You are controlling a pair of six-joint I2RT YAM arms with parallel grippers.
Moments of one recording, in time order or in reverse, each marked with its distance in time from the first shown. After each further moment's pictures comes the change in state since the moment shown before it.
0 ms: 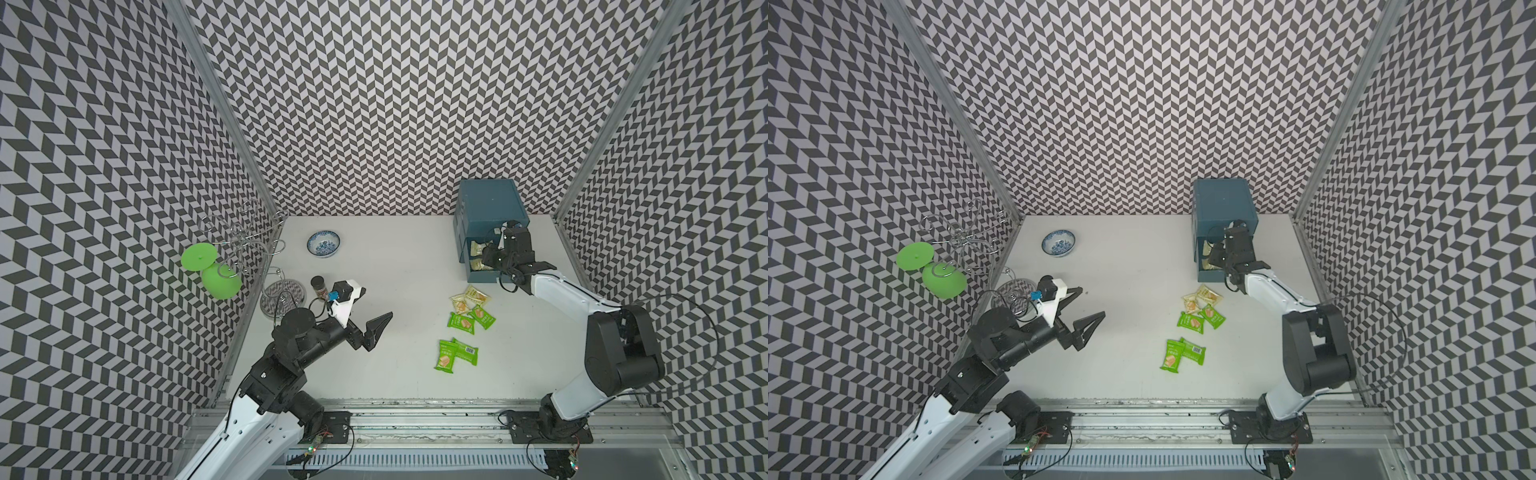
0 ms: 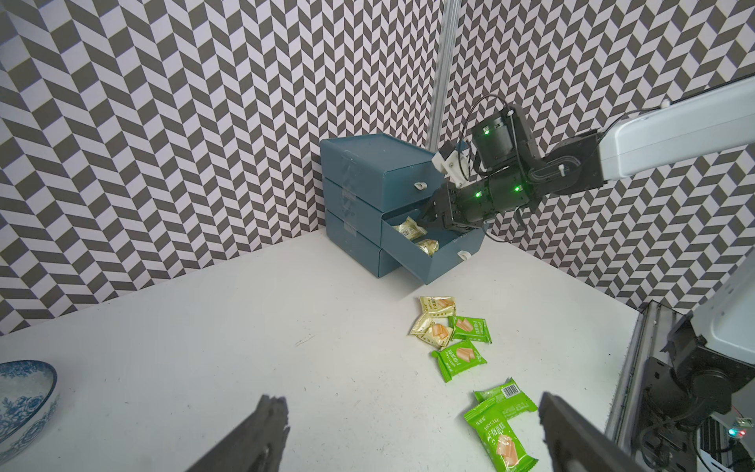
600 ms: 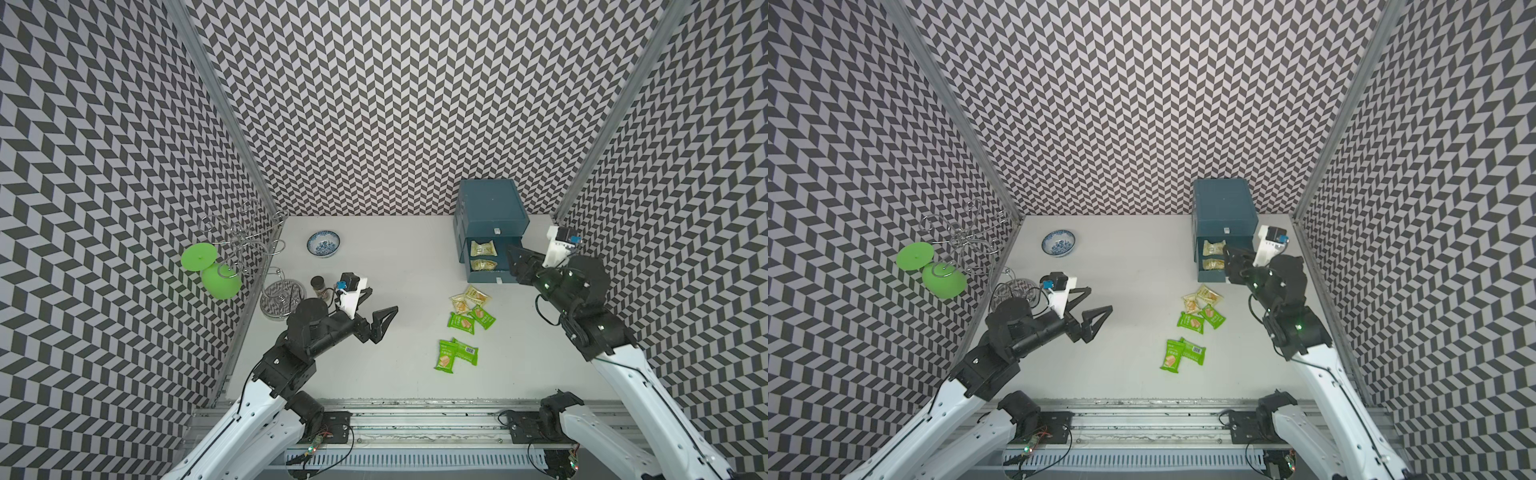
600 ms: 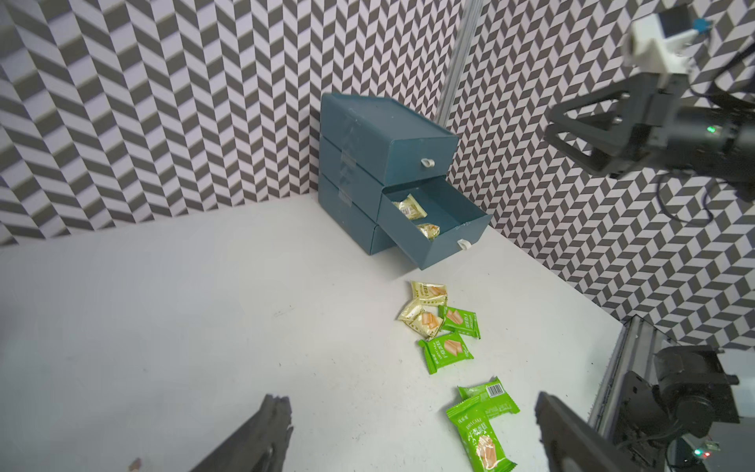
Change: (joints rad) left arm 0.000 0.163 -0.011 0.082 0.005 -0.203; right arm 0.030 -0.788 -0.248 -0.121 -0.153 0.029
